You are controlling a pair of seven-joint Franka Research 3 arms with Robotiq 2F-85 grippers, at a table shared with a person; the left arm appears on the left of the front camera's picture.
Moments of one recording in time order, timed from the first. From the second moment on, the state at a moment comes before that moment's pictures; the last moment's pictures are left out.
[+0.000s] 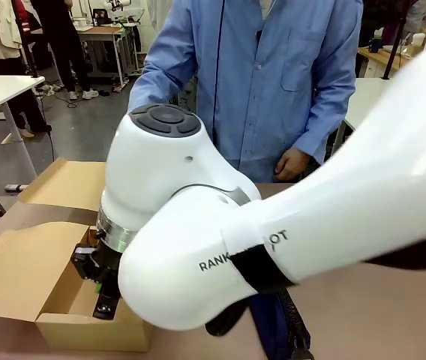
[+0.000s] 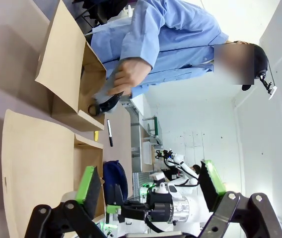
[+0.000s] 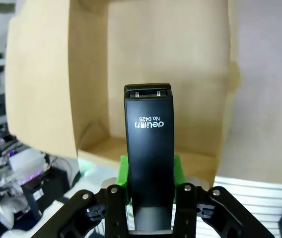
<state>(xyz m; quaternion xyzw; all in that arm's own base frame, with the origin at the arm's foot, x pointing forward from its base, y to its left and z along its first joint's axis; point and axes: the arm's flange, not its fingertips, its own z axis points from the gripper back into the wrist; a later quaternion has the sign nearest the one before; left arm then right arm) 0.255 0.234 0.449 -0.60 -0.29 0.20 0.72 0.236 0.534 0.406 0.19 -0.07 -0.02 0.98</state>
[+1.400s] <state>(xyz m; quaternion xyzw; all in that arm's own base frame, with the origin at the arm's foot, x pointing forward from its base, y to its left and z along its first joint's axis) 0.255 0.234 0.449 -0.60 -0.29 0.20 0.72 0.288 0.601 0.345 0.09 -0.06 -0.06 0.99</state>
